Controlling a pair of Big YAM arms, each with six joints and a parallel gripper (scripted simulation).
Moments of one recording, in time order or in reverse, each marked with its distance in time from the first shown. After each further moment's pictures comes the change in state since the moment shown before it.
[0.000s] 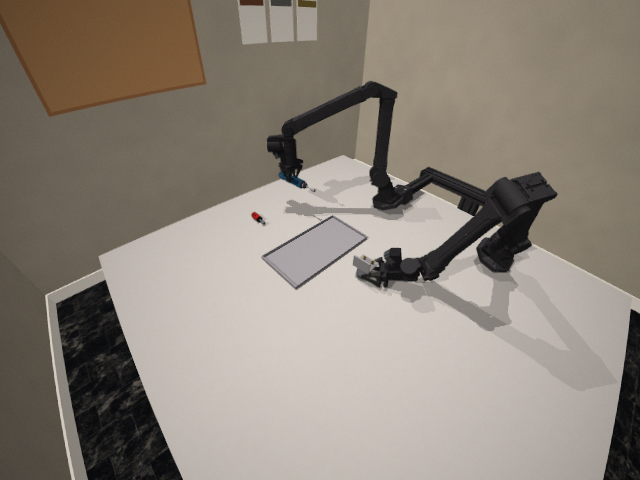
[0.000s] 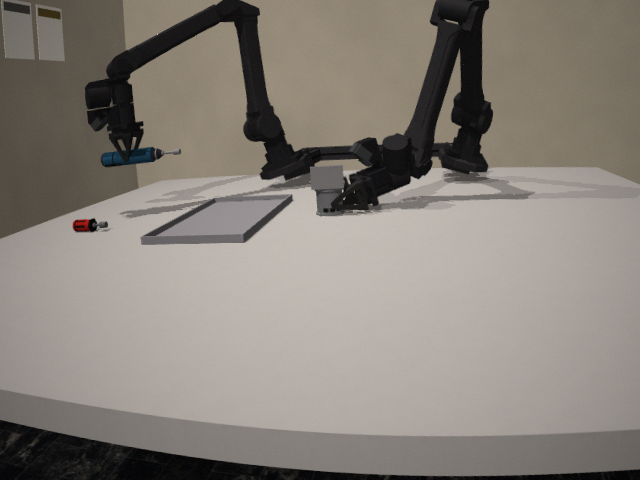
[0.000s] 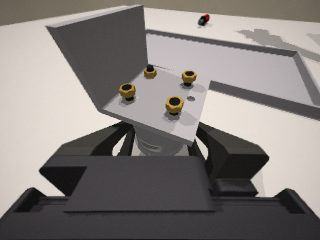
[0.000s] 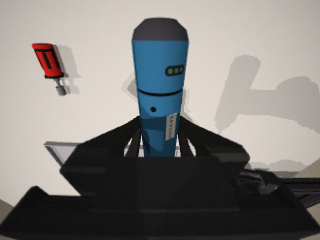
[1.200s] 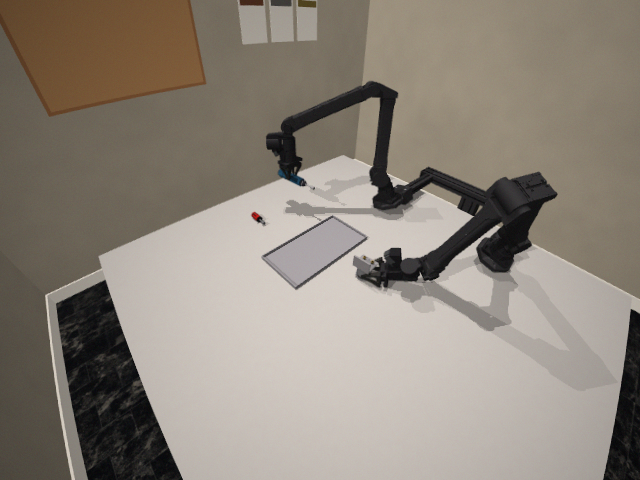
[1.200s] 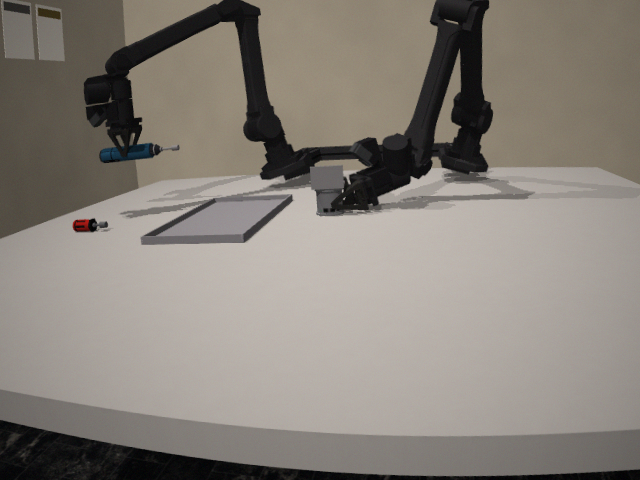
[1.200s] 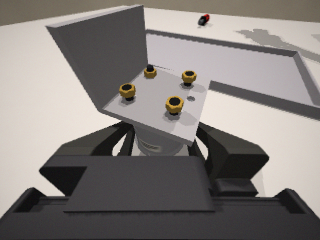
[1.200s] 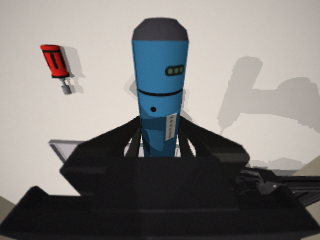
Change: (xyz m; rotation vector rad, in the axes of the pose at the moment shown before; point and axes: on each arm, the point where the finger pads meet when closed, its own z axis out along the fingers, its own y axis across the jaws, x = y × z) left arm 0.000 0.000 0.000 0.000 0.000 0.000; right arm -0.002 0.002 -0.012 -0.002 -0.004 0.001
